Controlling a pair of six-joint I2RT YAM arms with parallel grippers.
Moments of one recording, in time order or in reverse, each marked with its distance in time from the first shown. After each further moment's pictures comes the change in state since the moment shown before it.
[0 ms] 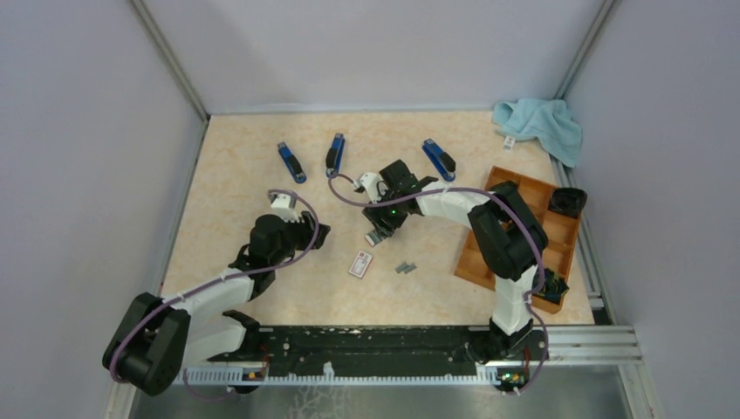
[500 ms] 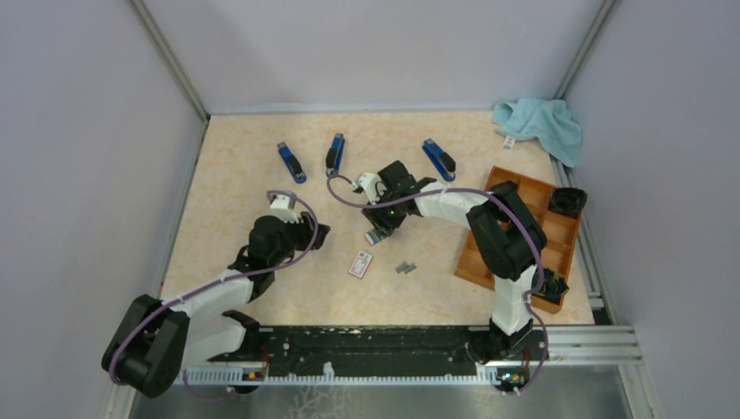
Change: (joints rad) left arm 0.000 -0.011 -0.011 0.013 0.000 0.000; right arm 0.011 0.006 0.000 0.012 0.015 0.002
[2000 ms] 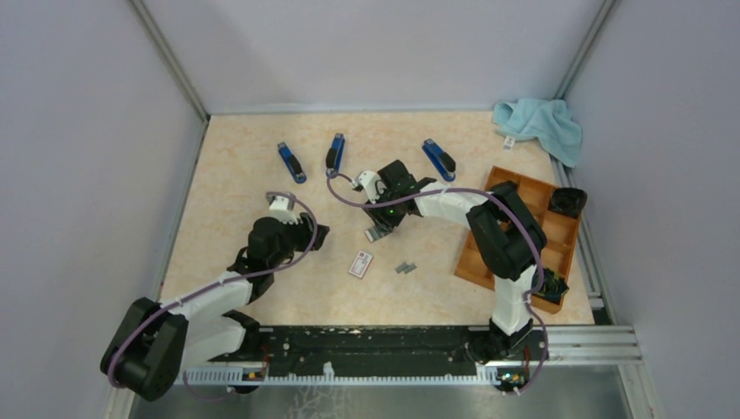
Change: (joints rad) left arm -0.002 -0.016 -0.010 0.001 -0.004 0.000; right arm 0.000 0.001 0.000 0.032 0.023 0.008
